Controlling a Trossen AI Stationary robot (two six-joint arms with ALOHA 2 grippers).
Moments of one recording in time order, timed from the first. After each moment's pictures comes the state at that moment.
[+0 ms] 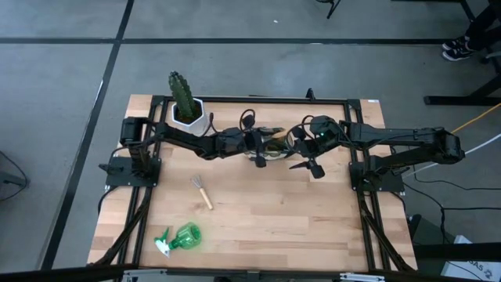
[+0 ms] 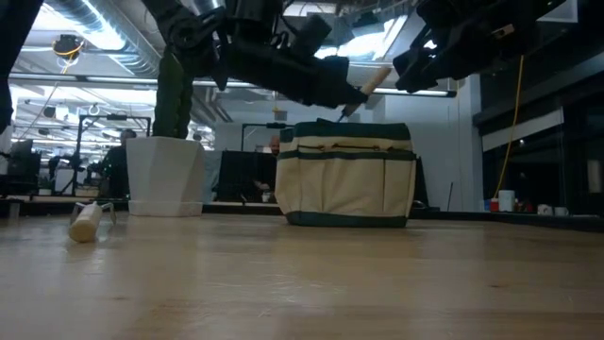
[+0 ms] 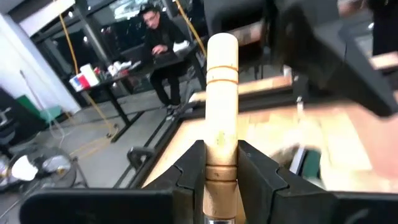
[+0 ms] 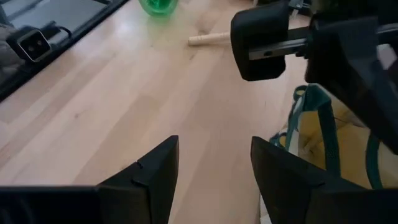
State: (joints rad) left arm 0.11 1.82 0.98 0.75 -0.29 0.31; right arm -0.18 1.13 0.77 -0.31 -0.45 -0.42
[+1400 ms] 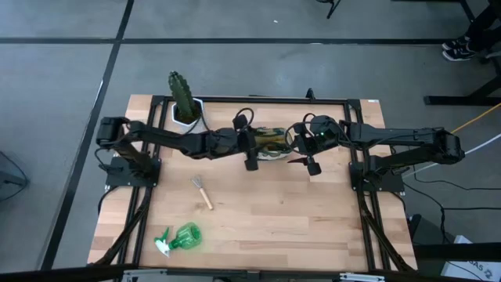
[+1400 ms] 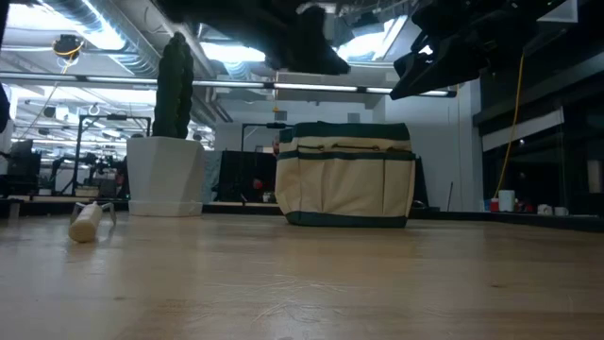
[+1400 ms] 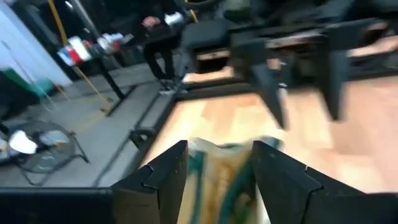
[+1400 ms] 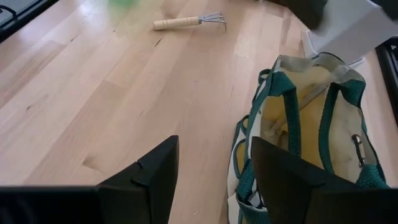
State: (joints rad) left arm 0.03 1.60 1.02 0.34 -0.37 0.23; right arm -0.18 1.13 0.77 -0.31 -0.31 -0.43
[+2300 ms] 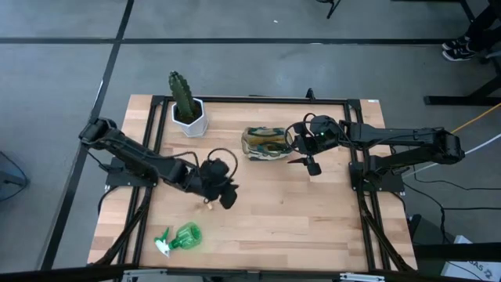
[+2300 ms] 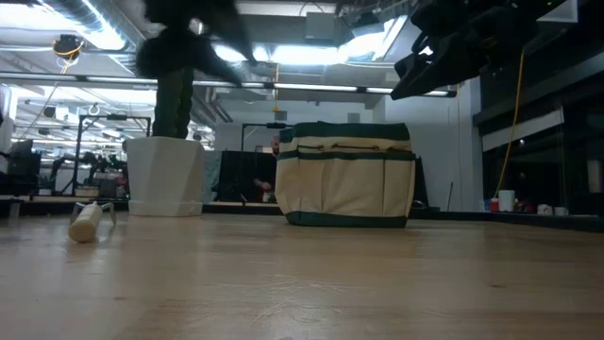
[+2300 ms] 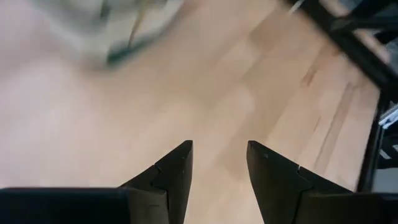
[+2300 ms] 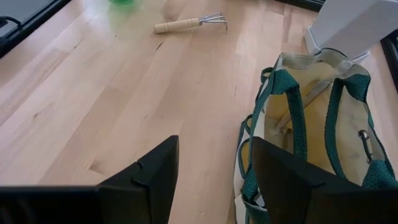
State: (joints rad) left arm -0.37 1.44 1.02 -0.41 -0.48 -1.05; right arm -0.18 1.13 0.77 -0.31 -0.32 -0.38
